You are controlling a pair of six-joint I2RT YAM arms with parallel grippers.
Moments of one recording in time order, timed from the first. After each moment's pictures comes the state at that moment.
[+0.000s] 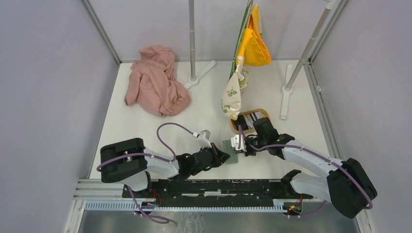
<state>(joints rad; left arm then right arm) -1.29 1.55 0.42 0.67 -0.42 -1.21 0.60 1.12 0.46 -0.24 -0.69 -0.92</state>
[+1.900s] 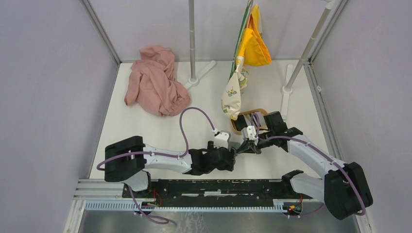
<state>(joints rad) -1.35 1.58 0.76 -0.01 -0.47 -0.86 0.38 1.12 0.54 -0.44 -1.12 -1.02</state>
